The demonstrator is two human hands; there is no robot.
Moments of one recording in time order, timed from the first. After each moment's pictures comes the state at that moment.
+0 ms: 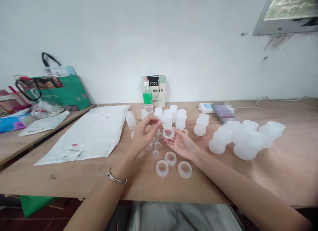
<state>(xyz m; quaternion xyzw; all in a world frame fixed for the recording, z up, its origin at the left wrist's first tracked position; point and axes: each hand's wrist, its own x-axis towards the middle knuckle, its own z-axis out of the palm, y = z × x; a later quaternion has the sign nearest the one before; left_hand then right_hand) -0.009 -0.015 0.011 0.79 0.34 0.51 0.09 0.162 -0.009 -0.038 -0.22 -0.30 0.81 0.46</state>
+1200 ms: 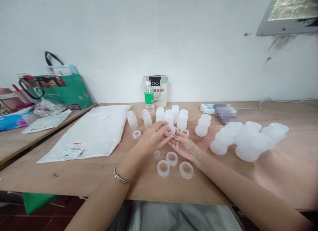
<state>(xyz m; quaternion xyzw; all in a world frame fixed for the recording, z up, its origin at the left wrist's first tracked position) -0.002 -0.014 -0.005 0.88 0.30 0.35 -0.10 0.160 -0.010 -0.049 -0.19 -0.33 0.77 0.51</state>
